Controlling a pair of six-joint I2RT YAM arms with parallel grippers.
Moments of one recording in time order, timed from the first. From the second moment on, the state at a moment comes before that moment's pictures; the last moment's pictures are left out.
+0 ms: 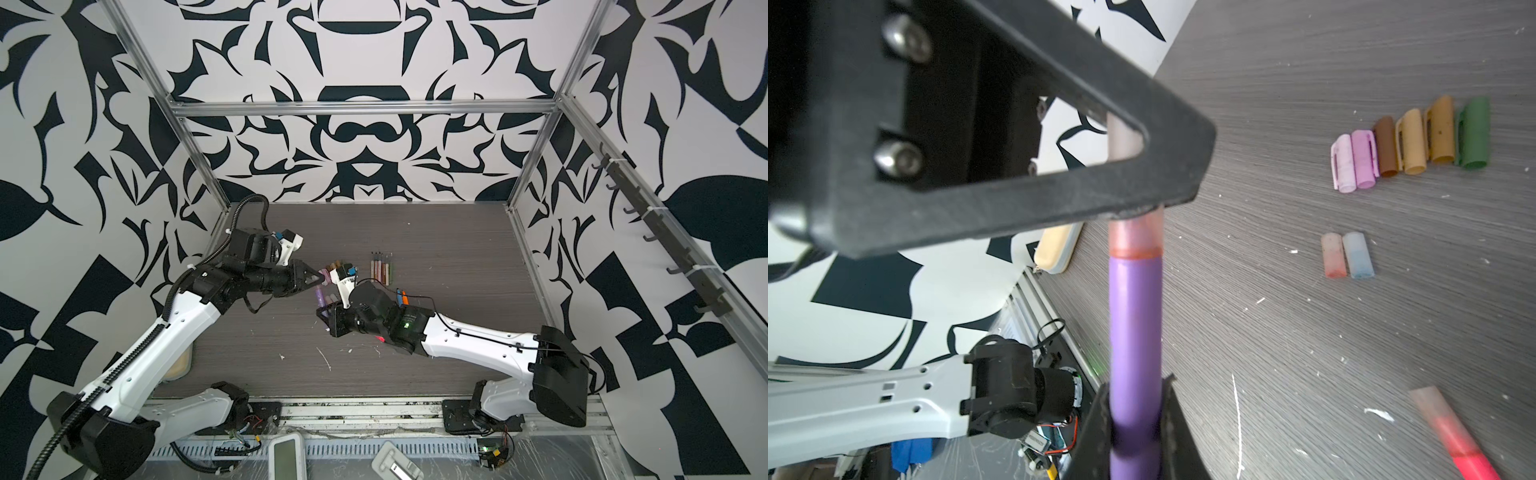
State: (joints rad) left arm -0.42 1.16 1.15 -0.77 0.56 -0.62; right arm 1.11 1.34 0.94 -0.04 -0.08 0.76
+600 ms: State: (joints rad) left arm -0.33 1.23 1.21 -0.84 0.69 -0.59; right arm 1.11 1.33 0.89 0.09 -0.06 0.79
